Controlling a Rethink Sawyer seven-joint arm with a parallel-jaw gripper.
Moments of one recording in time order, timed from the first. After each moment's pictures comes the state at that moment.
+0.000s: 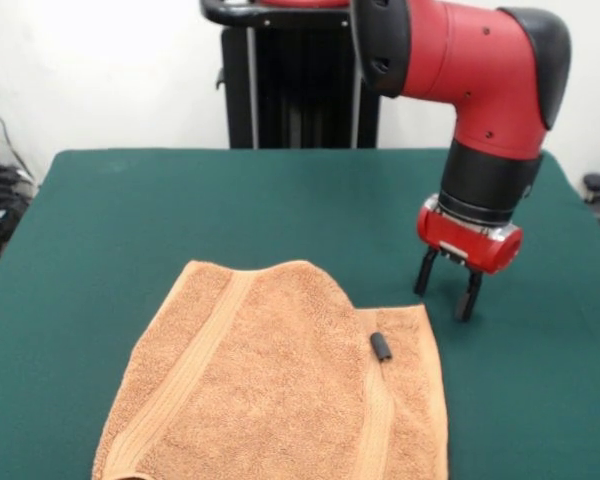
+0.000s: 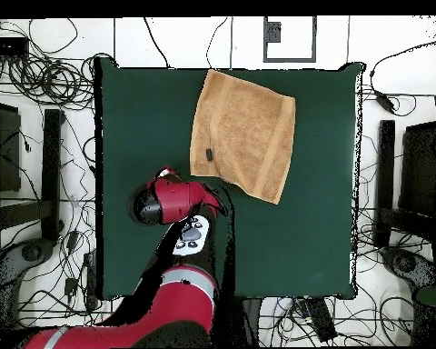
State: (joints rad) arm 0.21 -0.31 -0.20 1.51 -0.02 0.21 2.73
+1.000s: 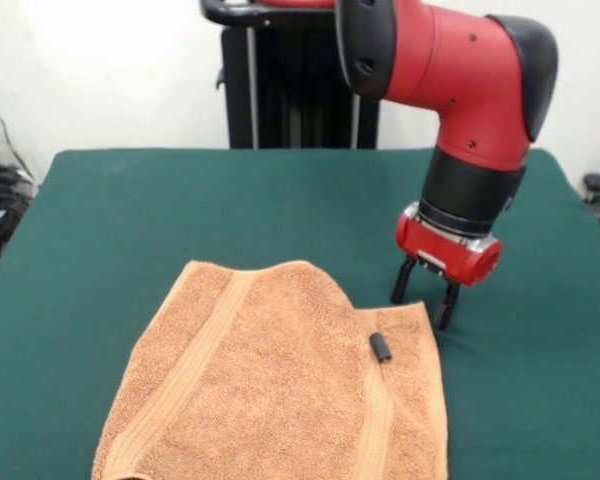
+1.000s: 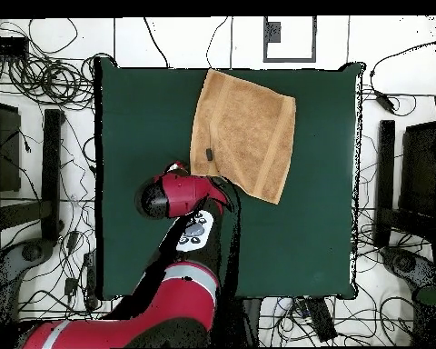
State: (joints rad) arm 0.21 -0.28 -0.25 1.45 -0.02 0.24 2.73
